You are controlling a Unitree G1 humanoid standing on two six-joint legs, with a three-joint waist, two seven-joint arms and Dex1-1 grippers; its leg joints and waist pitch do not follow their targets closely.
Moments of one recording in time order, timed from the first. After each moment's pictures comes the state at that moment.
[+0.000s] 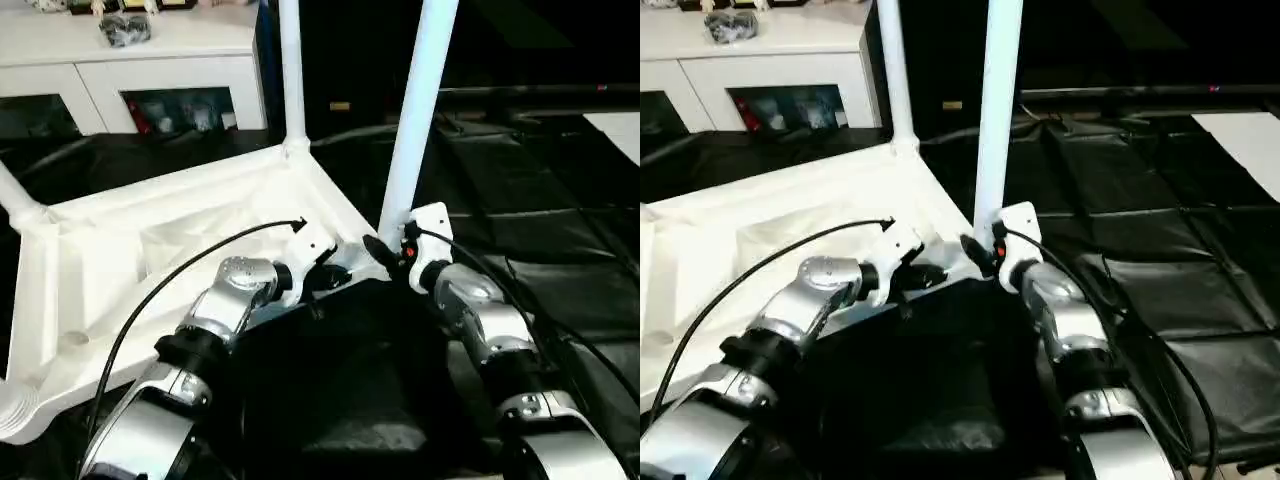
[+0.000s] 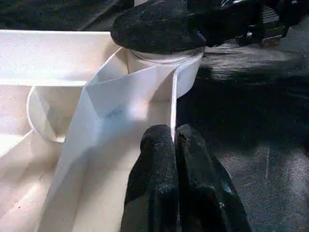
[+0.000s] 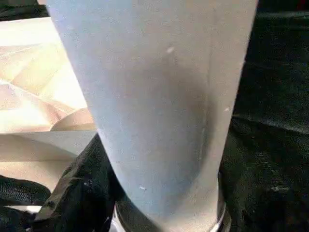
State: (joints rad) left arm -0.66 0.15 -0.24 0.70 0.03 0.18 -0.82; right arm -0.57 -0.12 0.01 0.68 0.11 0.15 0.45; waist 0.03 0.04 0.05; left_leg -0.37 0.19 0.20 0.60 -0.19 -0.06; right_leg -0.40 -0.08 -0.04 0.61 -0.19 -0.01
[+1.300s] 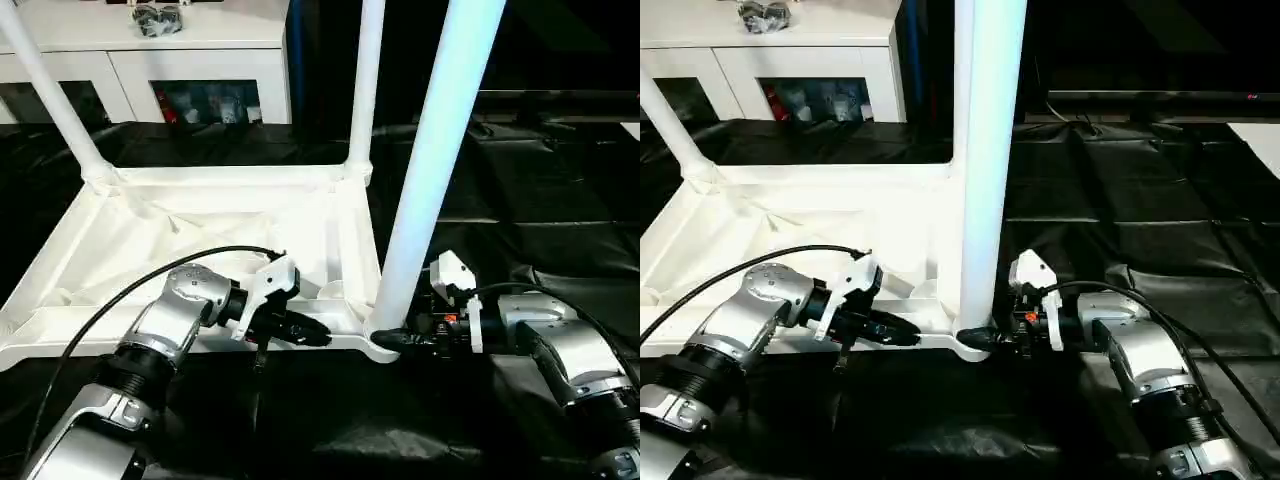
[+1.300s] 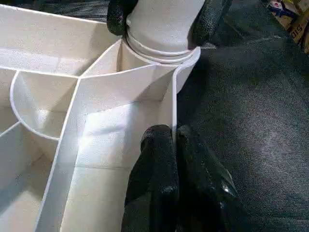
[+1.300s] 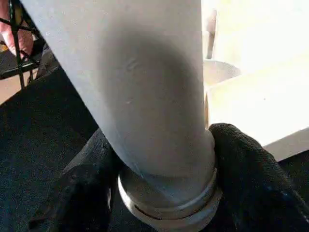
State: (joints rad) left arm -0.54 0.37 -0.30 0.52 -0.08 0.15 -1.41; right arm -0.35 -0.48 0.19 0.25 0.26 0.37 1.25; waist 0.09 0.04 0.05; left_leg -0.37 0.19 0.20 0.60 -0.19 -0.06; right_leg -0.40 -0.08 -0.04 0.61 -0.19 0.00
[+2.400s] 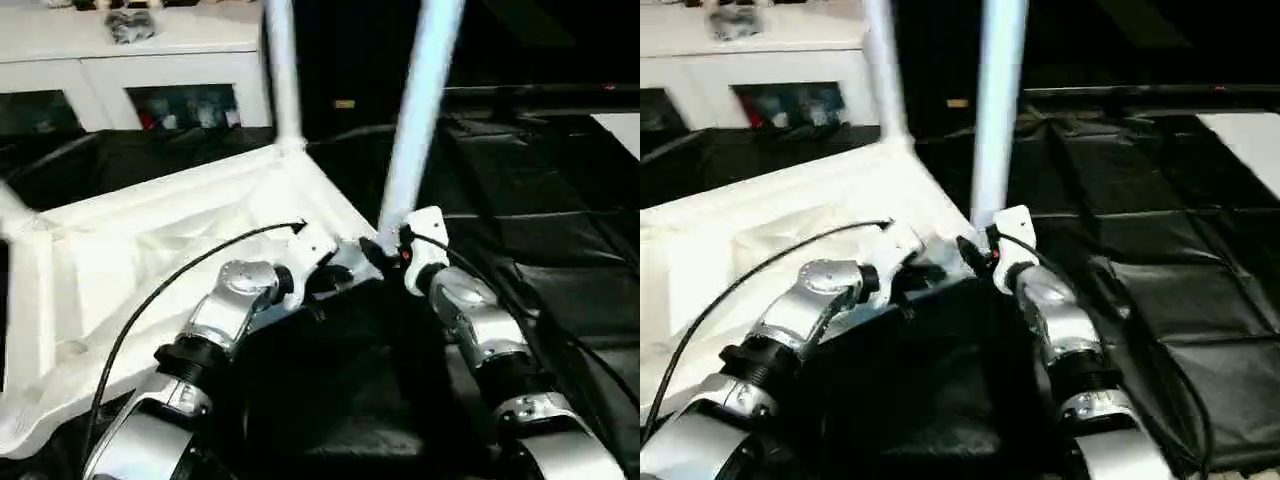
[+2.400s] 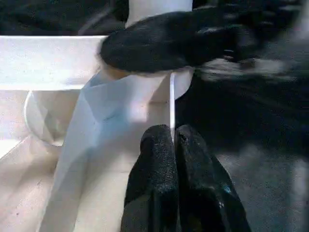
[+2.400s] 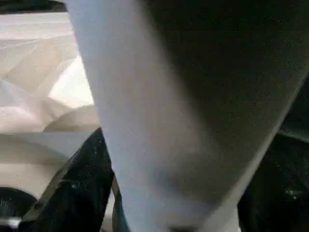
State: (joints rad) left arm -0.61 0.15 -0.25 0.60 0.04 0.20 -0.86; right arm -0.56 -0.14 0.04 0.70 0.10 0.06 0.45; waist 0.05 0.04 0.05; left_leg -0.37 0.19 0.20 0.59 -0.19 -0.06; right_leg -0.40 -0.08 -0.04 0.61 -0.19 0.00
